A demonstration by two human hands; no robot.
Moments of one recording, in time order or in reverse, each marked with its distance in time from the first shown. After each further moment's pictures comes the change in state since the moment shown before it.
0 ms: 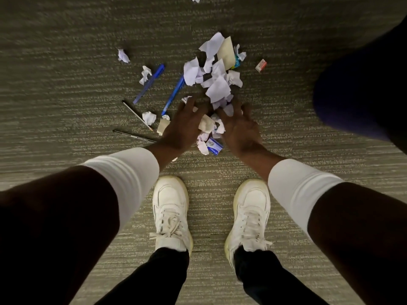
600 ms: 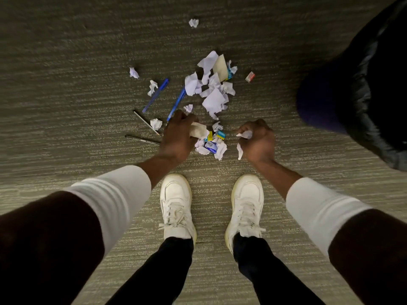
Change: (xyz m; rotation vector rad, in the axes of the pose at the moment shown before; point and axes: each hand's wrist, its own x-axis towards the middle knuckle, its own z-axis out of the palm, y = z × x) left_hand -0.043 0.041 -0.075 -0.141 0.020 -0.213; right_hand -0.067 0.034 -0.042 0.647 0.350 0.270
